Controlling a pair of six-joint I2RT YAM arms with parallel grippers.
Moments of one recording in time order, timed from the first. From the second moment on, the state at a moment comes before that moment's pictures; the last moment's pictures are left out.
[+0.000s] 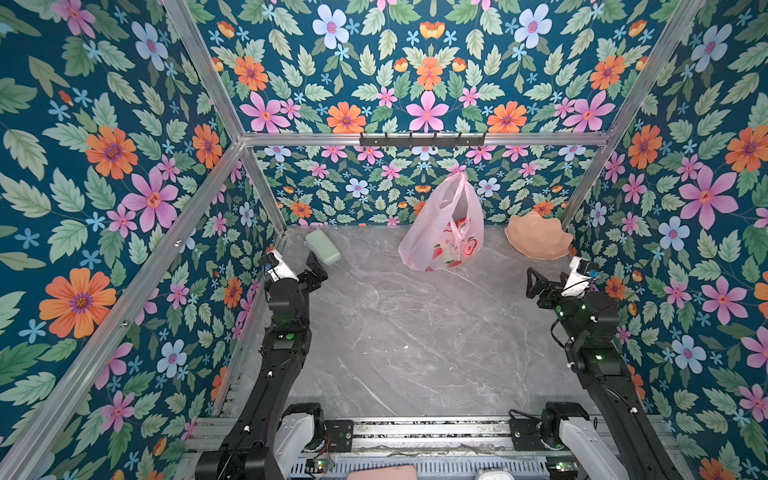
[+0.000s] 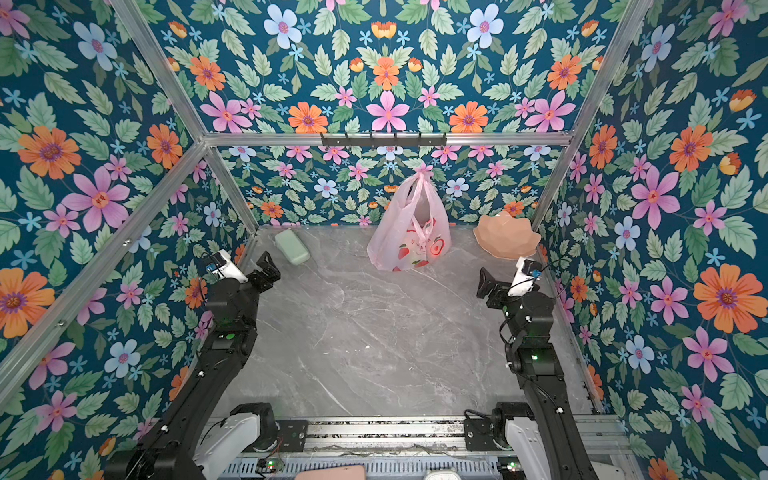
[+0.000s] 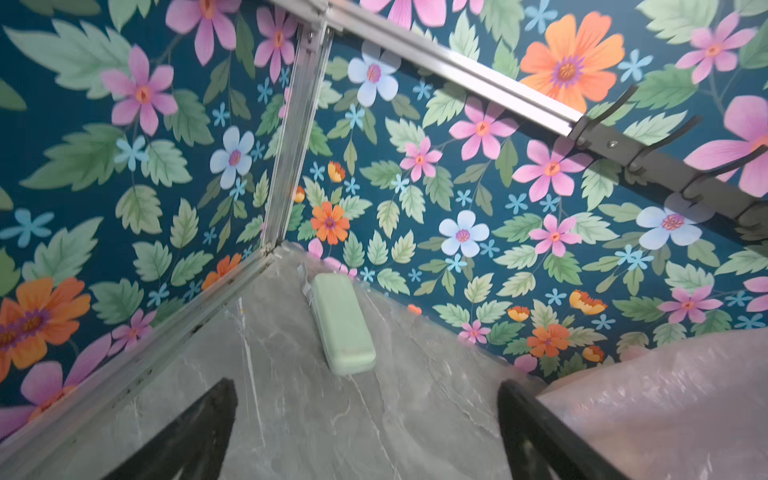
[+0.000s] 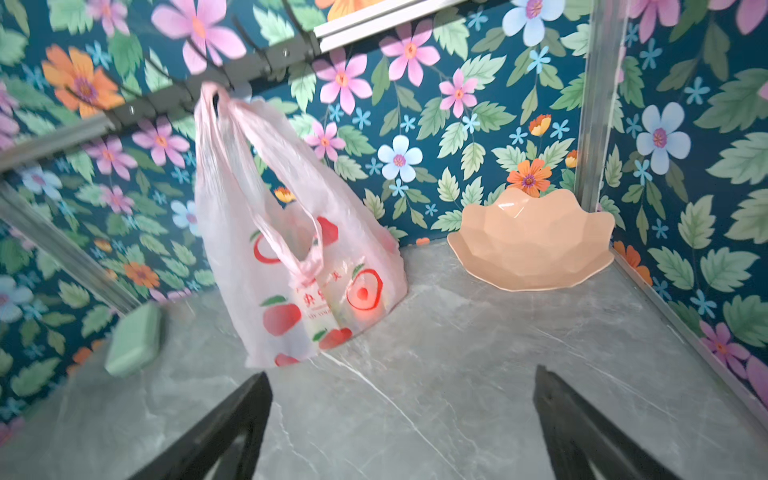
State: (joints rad) left arm -0.03 0.95 0.62 0.21 -0.22 -0.45; right arm -0.02 0.70 0.64 -0.08 -0.06 0.34
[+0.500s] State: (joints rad) left arm -0.37 1.29 0.96 0.13 0.06 -0.50; right arm -0.03 0.74 0.76 -0.41 -0.05 0.60
